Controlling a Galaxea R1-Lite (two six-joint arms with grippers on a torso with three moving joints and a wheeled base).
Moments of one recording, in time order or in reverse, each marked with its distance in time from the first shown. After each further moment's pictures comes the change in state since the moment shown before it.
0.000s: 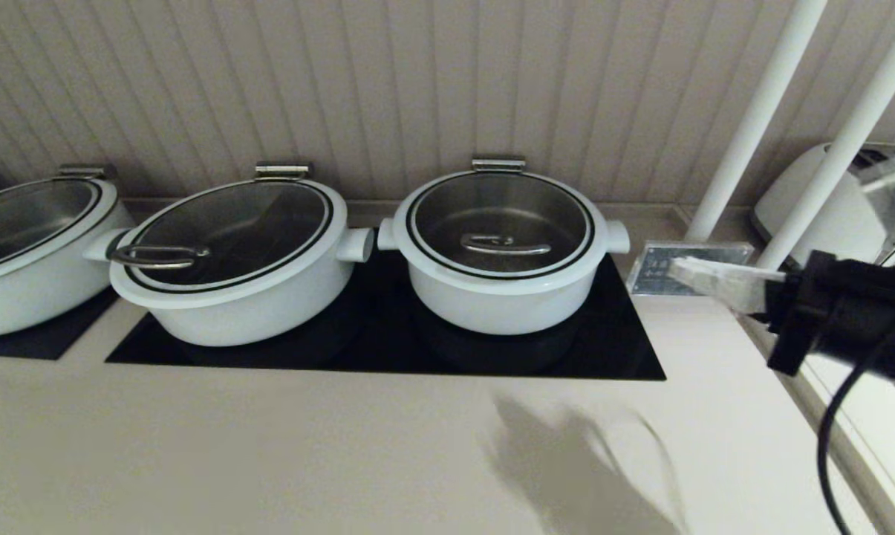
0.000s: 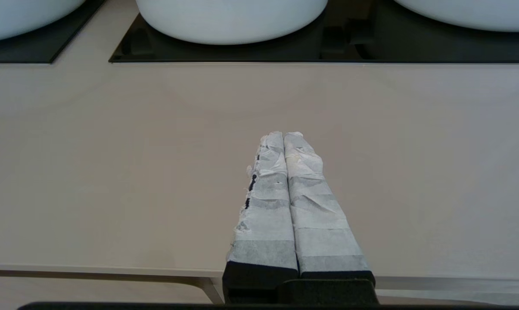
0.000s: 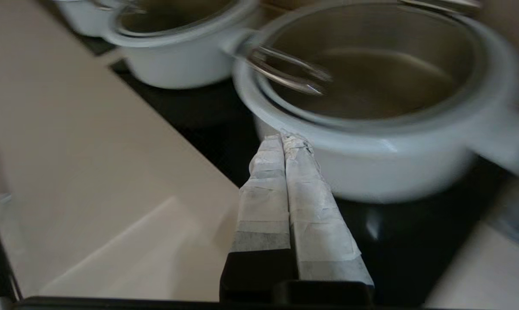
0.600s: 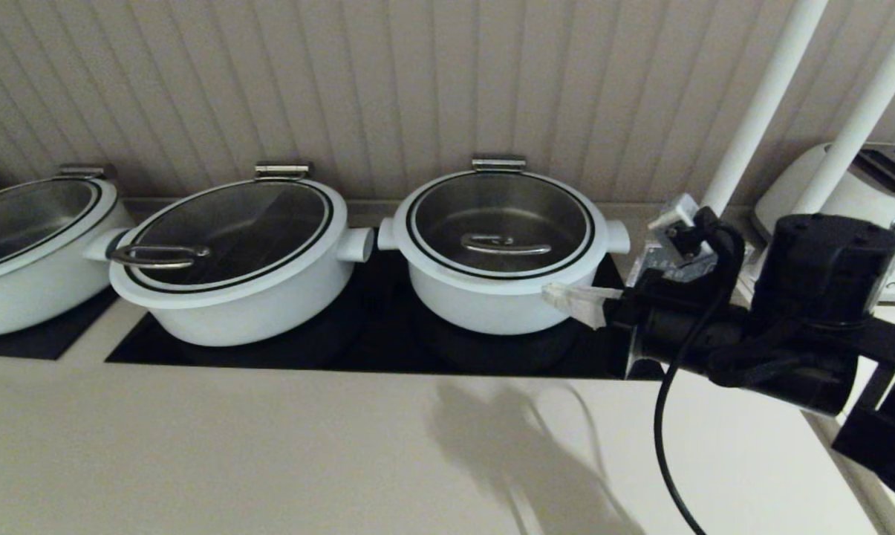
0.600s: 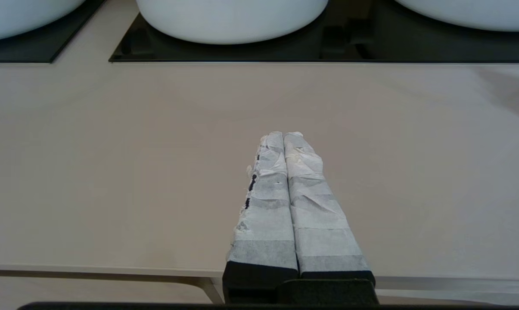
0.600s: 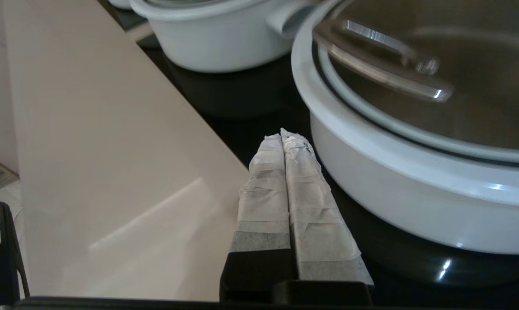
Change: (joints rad) left arm 0.000 0.000 0.000 0.000 0.000 0.000; right arm 0.220 0.311 -0.098 -0.153 -0.100 0.001
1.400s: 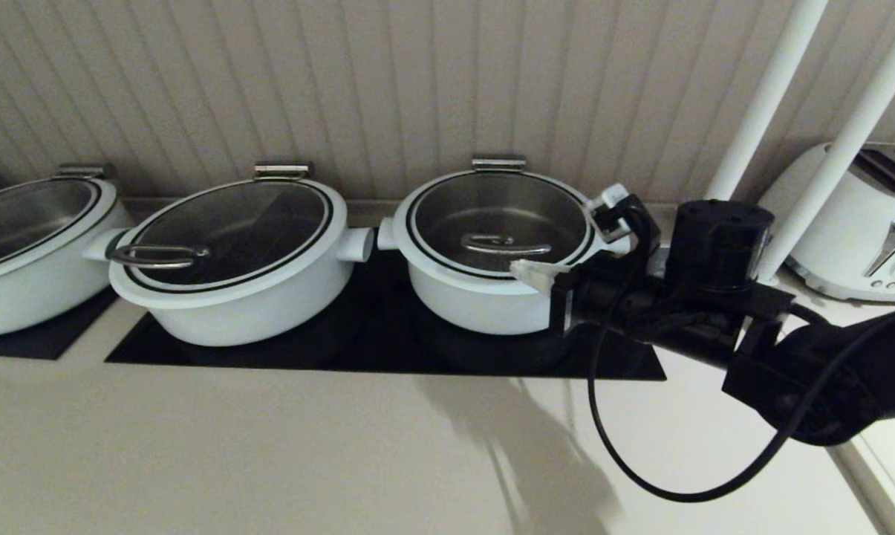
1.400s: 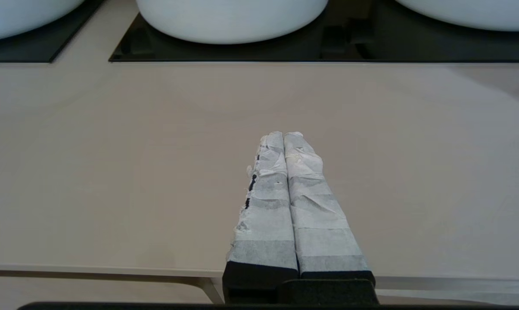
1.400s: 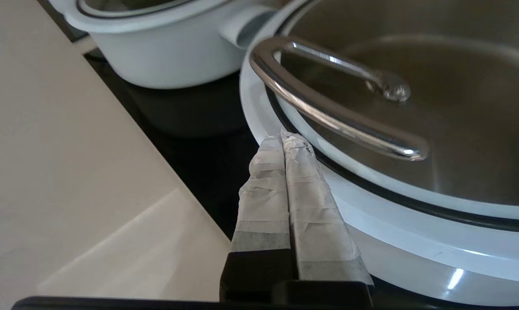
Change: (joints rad) left arm 0.000 0.000 0.000 0.001 -0.001 0.000; right arm -0.003 0.197 -0.211 0.008 -0.079 0.000
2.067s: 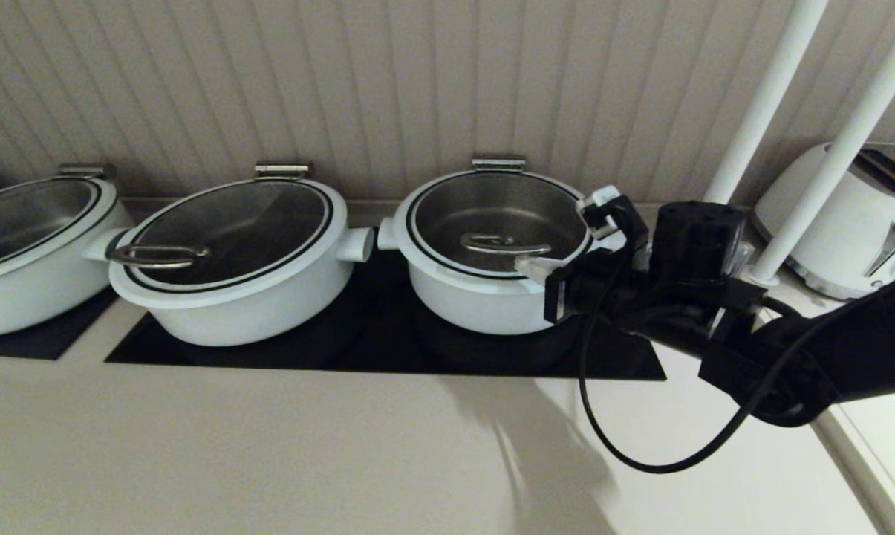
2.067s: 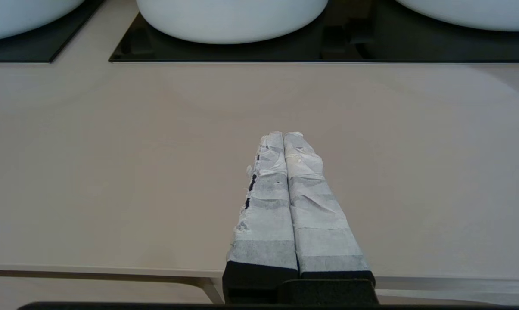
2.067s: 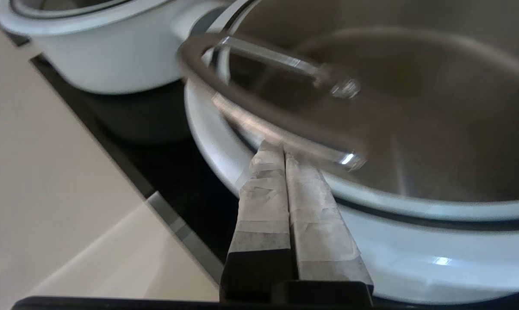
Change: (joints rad) left arm 0.000 0.000 0.000 -0.001 0.000 0.000; right arm -0.030 0.063 -0.058 0.002 -0.063 -0.003
